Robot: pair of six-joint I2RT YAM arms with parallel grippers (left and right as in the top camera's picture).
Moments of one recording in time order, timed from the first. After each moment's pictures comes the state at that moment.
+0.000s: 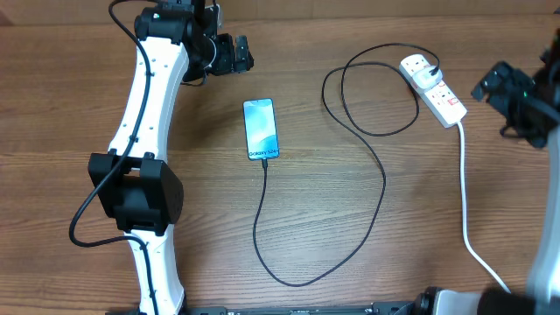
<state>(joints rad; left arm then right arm) -0.14 2.20 2.23 -1.17 0.23 -0.26 -0.28 1.49 1.69 -1.23 -0.01 0.43</state>
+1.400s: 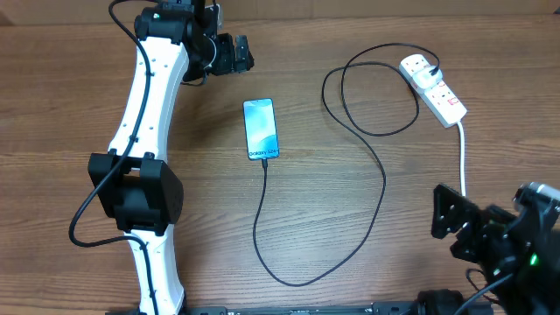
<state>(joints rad) -0.14 2.20 2.23 -1.18 0.24 -0.26 0.02 0.52 1.13 -1.16 -0.05 0.44</state>
